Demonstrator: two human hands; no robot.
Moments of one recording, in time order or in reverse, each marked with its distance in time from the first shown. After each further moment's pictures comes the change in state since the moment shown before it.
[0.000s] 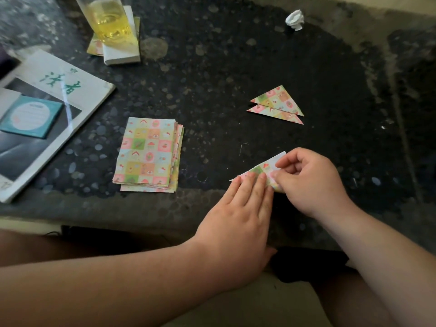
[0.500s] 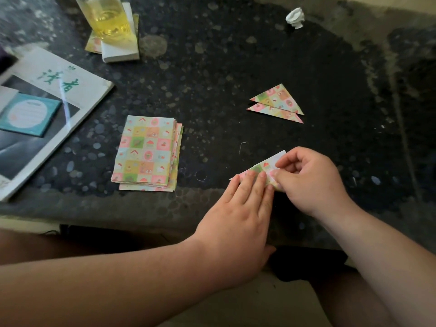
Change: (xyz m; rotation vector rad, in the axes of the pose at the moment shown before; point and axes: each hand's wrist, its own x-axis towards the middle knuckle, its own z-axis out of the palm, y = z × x) left_hand 0.001 -0.001 0.000 0.003 0.002 0.006; right_hand 0.000 0.000 -0.001 0.031 -0.002 0.018
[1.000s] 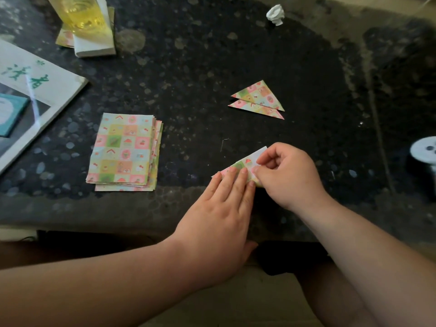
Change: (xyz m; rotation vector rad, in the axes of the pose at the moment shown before) left_hand 0.001 -0.004 0.011 0.057 0.072 -0.001; right_hand -0.002 -0.005 -0.001 -0.084 -0.003 -0.021
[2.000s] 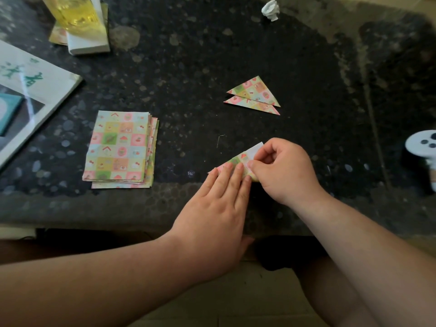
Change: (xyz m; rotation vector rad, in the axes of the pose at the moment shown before) left_hand 0.001 0.005 -0.017 -0.023 -0.132 -0.017; right_hand -0.002 -0.004 -0.001 -0.034 0.010 -0.005
